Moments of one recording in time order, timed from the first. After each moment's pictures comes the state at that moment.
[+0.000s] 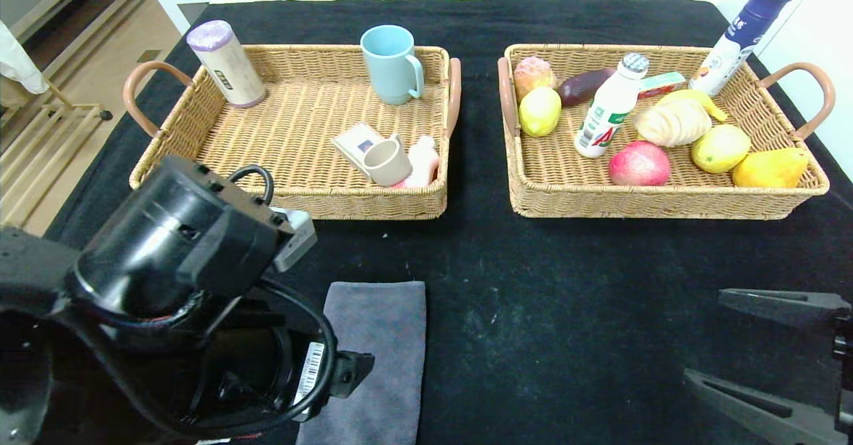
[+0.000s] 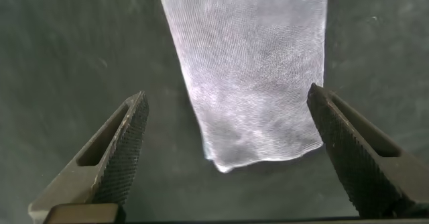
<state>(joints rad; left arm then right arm) -0.82 1.46 -1.13 0.57 0.39 -0.48 0.45 1.05 -0.55 -0.22 0.31 -0.16</state>
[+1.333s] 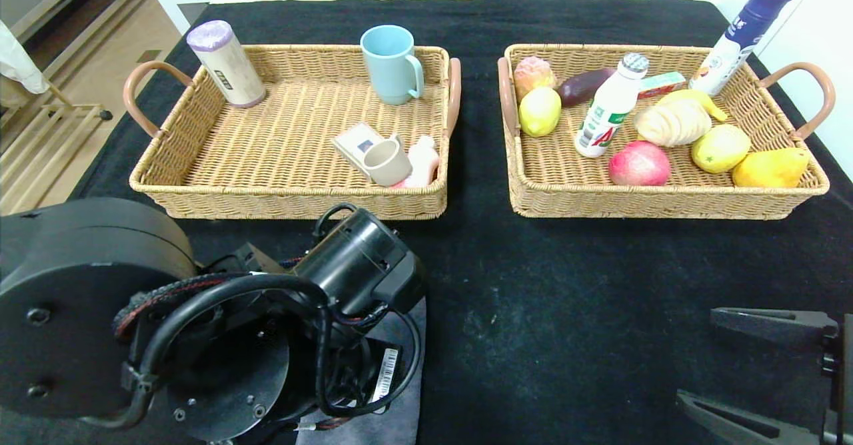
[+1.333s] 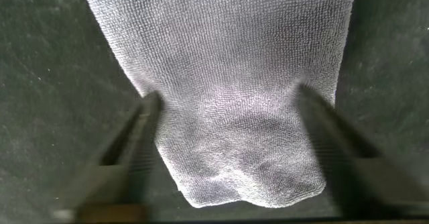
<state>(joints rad) -0.86 1.69 -1.22 0.61 0.44 -0.55 0.45 1.05 -0.51 -0.23 0.31 -0.16</state>
